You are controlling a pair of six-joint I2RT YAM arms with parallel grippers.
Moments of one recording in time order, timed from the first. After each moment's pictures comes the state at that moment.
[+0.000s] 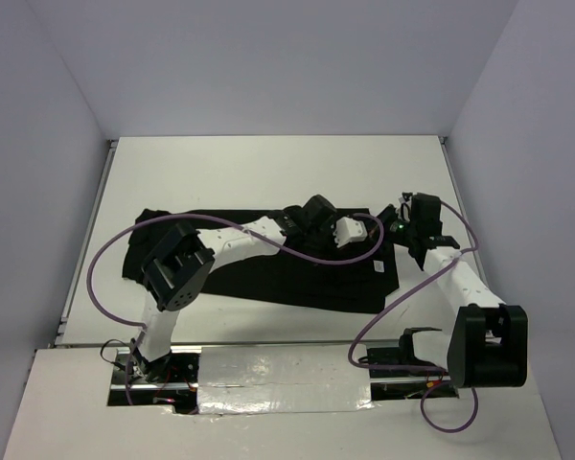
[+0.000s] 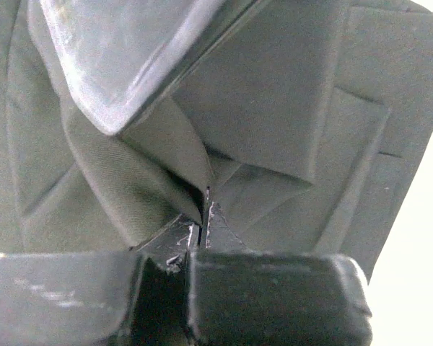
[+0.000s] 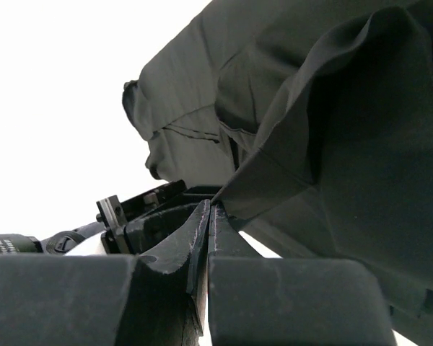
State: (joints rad) left arm -0.90 2.01 1.50 -0.32 0.28 0.34; right arm -0.02 1.17 0.64 -0.15 -0.66 0.91
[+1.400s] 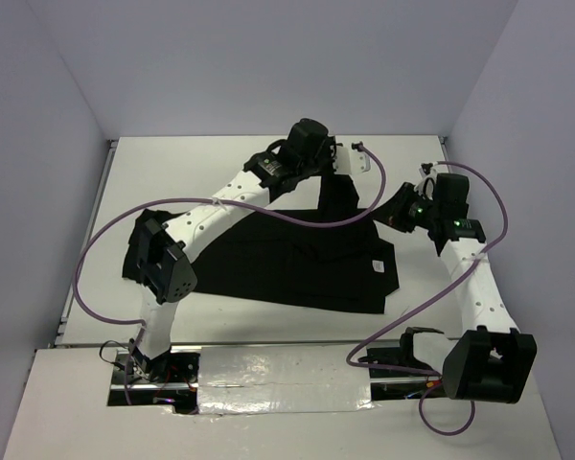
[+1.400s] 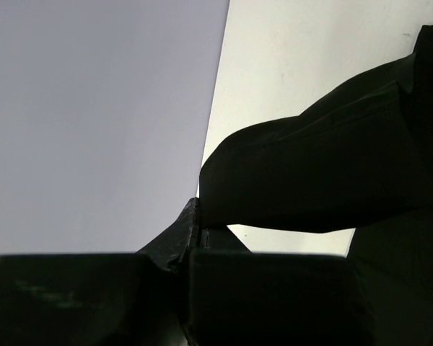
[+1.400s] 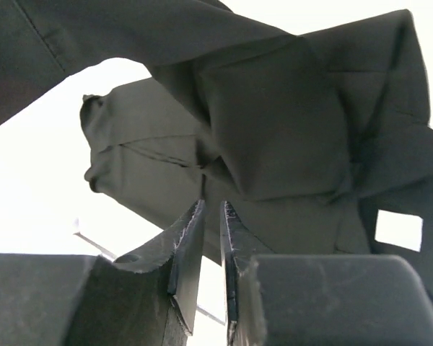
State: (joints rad) left arm -0.78 2.02 2.06 -0.47 -0.11 0.91; right arm -0.11 1.11 0.92 -0.48 -0.57 0.51
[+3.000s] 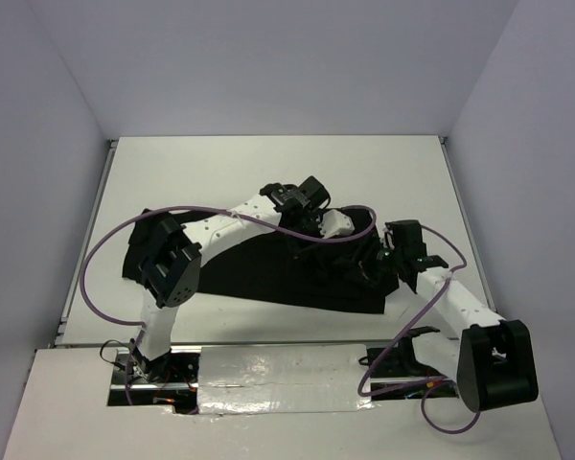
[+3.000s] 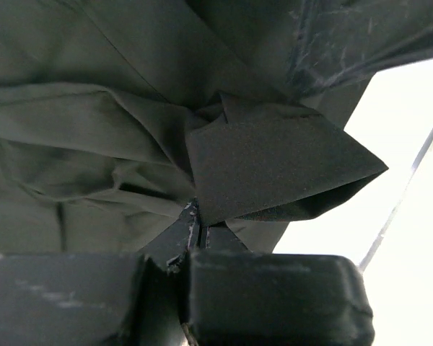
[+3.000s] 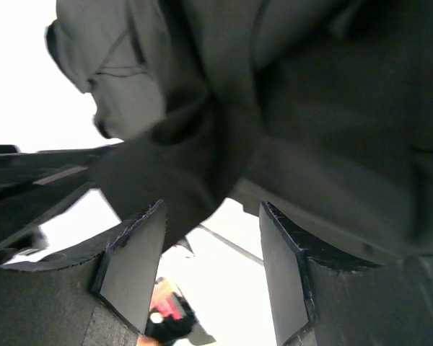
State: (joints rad) left arm -0.84 2.01 1.76 -0.92 0.29 0.40; right arm 0.12 1.07 0.48 -0.27 -0.58 0.91
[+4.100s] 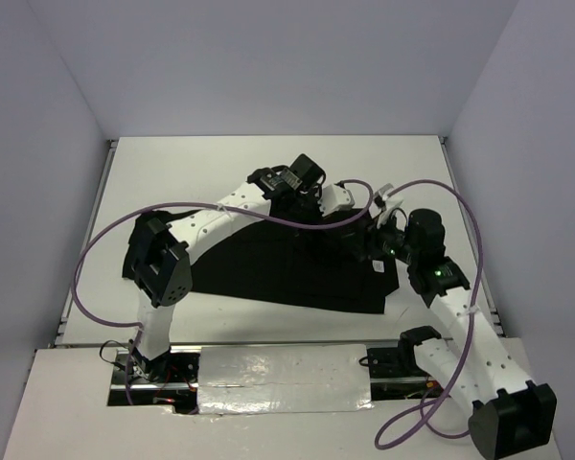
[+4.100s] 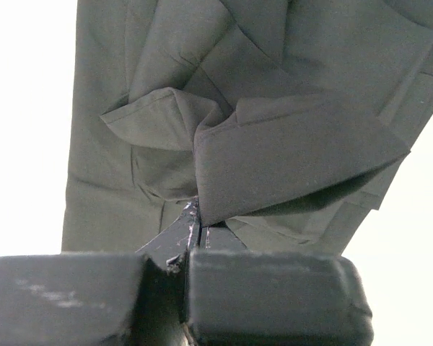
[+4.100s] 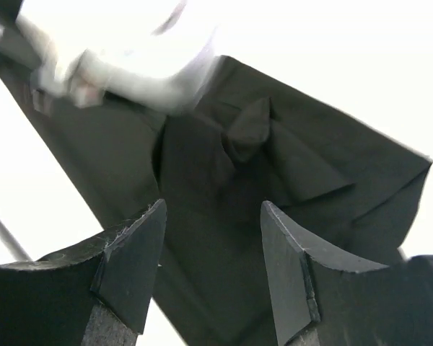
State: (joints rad) left arm -0.80 1.98 1.85 -0.86 0.20 0.45; right arm 0.22 0.81 0.63 -0.18 -0.47 0.07
